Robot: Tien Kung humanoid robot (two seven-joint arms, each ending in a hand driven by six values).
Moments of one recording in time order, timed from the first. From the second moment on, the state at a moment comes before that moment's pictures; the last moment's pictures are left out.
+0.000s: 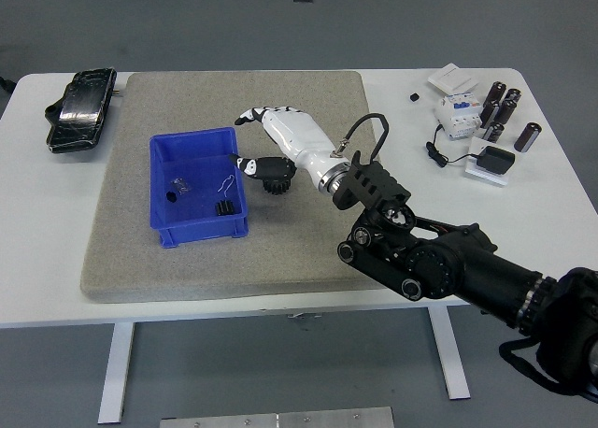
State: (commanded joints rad) left arm 0.12 0.11 -1.52 -0.18 1.53 -0.05 0.21; right arm 0.87 0.00 0.46 0.85 -1.73 -0.37 -0.07
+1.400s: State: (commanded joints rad) left arm 0.11 0.12 -1.53 -0.18 1.55 -0.06 0.21; right arm 0.94 0.00 0.22 0.69 -1.78 -0.20 -0.15
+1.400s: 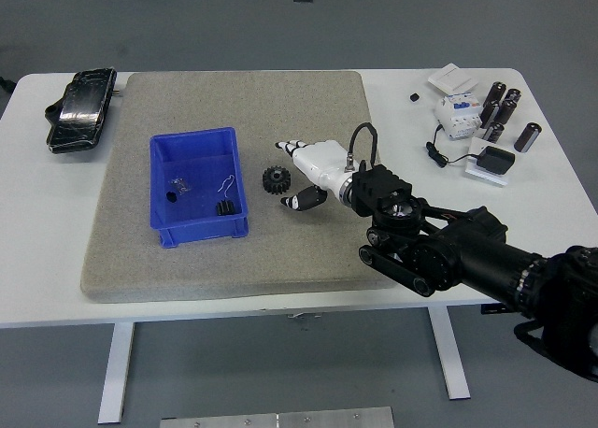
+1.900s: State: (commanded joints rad) left arm 0.12 0.12 -1.53 -0.18 1.55 -0.06 0.21; right arm 0.94 0.00 0.19 0.69 -1.76 -0.20 -0.14
